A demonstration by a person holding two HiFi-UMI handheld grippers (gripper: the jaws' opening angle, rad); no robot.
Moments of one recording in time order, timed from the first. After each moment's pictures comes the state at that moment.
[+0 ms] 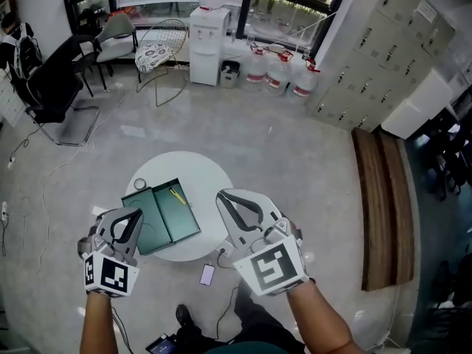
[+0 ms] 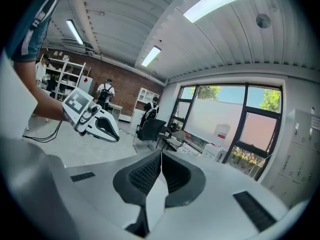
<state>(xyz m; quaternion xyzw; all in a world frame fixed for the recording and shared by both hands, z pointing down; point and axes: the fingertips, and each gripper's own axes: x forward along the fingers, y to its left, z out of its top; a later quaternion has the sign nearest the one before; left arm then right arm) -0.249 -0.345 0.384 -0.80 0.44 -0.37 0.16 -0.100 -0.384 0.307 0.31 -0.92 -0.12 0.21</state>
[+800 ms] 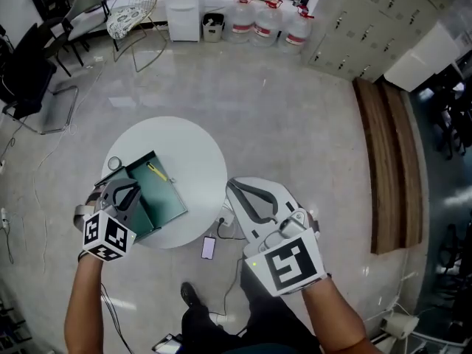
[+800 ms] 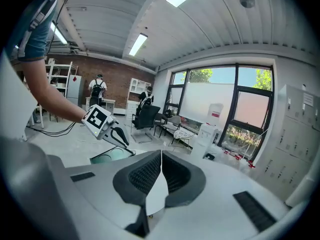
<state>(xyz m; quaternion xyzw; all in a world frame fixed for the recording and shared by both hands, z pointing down) -0.196 -0.474 0.624 -0.80 0.29 -0.50 0.12 -0.003 -0.464 0.483 0.34 -0.91 -0.04 0.25</state>
